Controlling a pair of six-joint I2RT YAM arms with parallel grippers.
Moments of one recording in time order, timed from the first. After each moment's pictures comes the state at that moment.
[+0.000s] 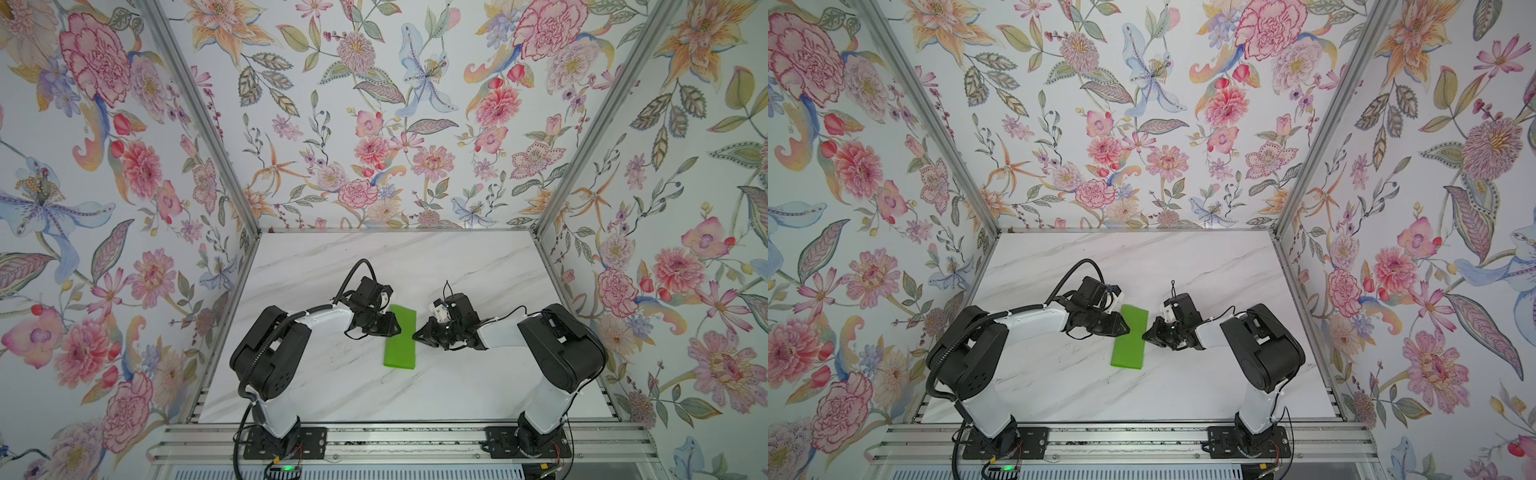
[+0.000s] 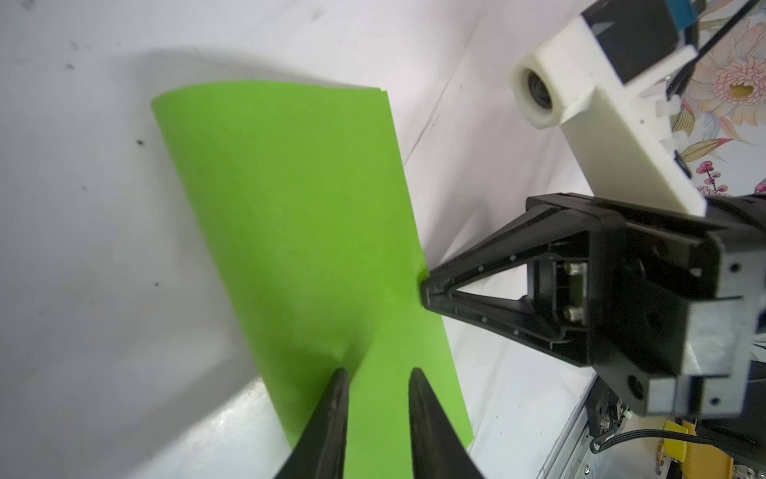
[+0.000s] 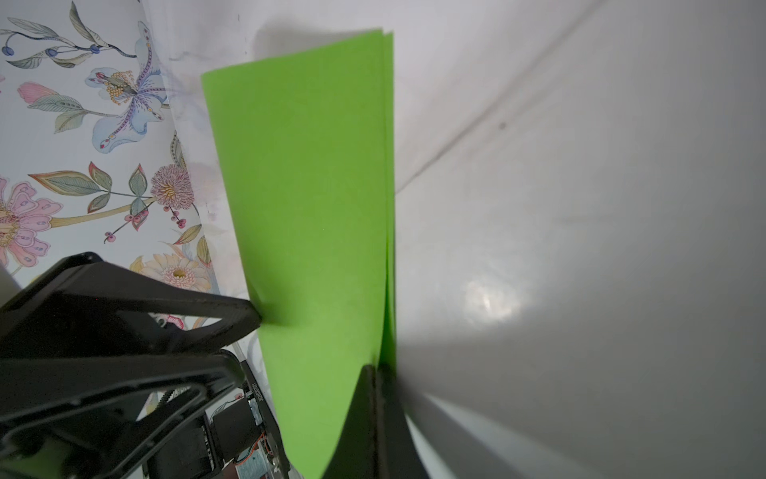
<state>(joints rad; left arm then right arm) -0.60 1.76 0.99 -0.27 0.46 -0.40 0.54 1.78 0.69 0.21 -0.60 0.90</state>
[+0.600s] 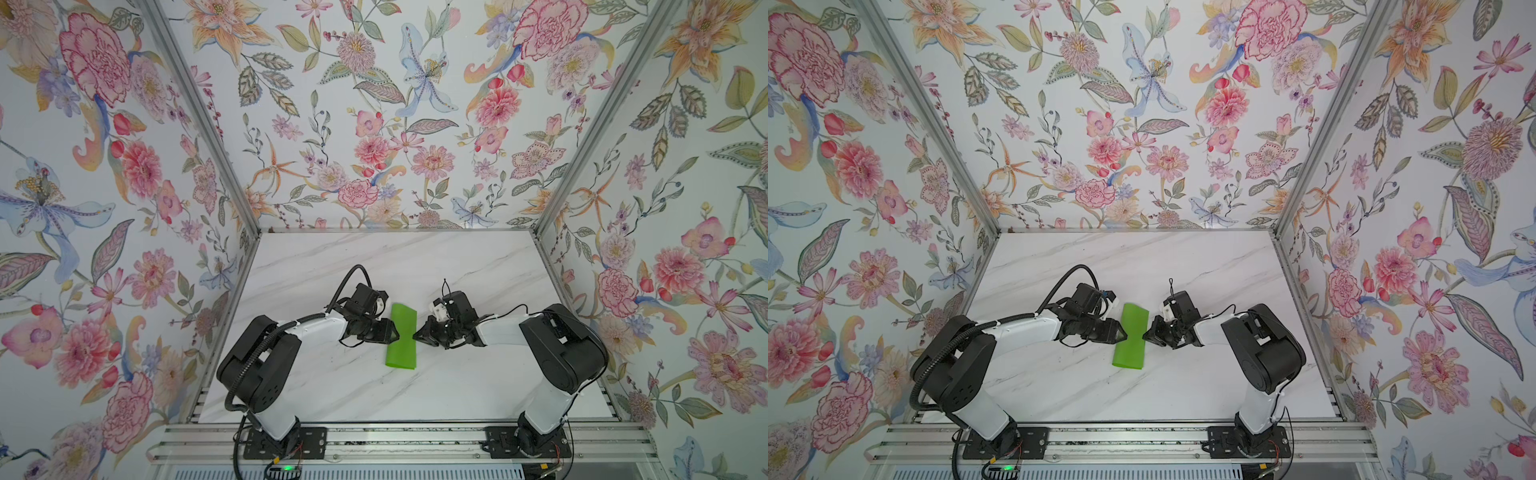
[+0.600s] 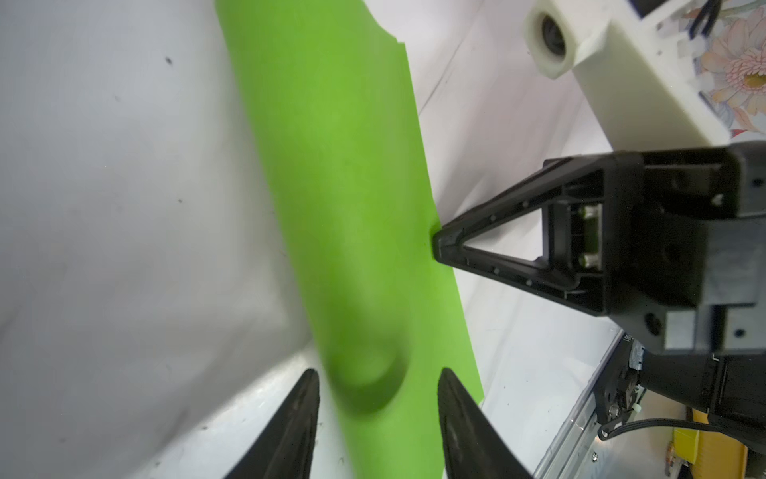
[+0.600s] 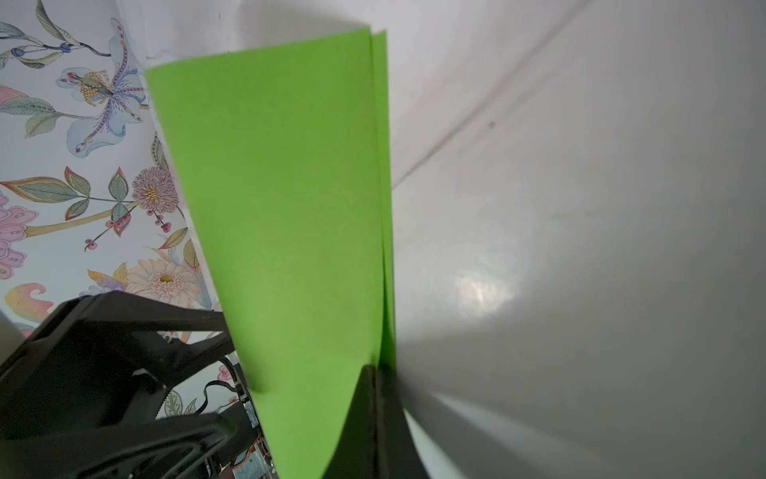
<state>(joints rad) -0.62 1.67 0.88 -0.25 0.44 -0.42 0.54 1.78 0.73 0.12 -0.59 0.89</state>
